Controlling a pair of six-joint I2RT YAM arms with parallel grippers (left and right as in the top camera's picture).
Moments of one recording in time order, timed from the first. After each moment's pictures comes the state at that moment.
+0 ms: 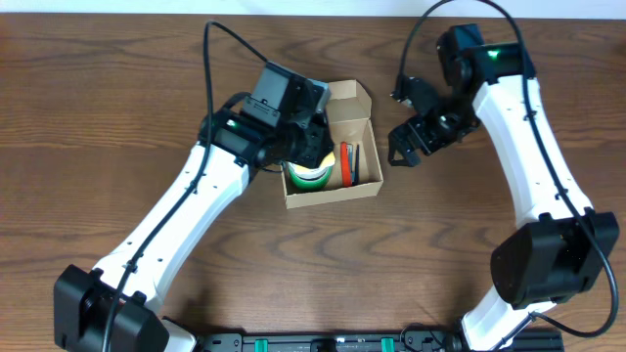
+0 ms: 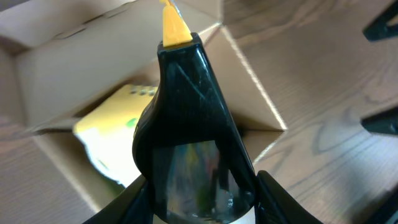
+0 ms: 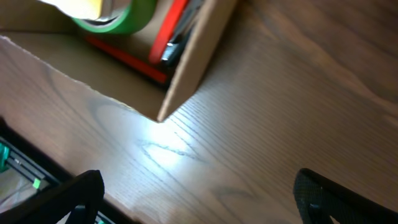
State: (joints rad) left arm -0.52 1.61 1.40 -0.78 0.28 -0.19; right arm 0.13 1.85 1.76 -1.45 -0.27 -0.41
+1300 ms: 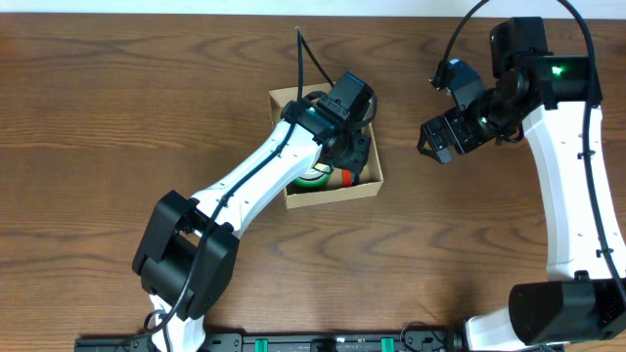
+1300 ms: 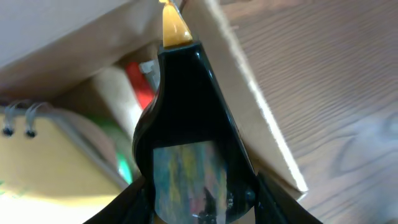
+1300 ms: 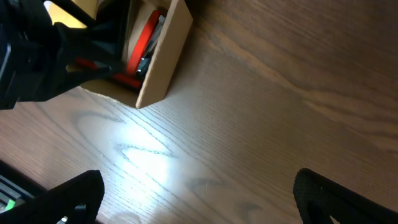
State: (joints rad) left arm -0.67 1.96 1.61 -0.81 0.21 -0.34; right arm 0.05 1.67 1.76 -1.43 -0.23 -0.43
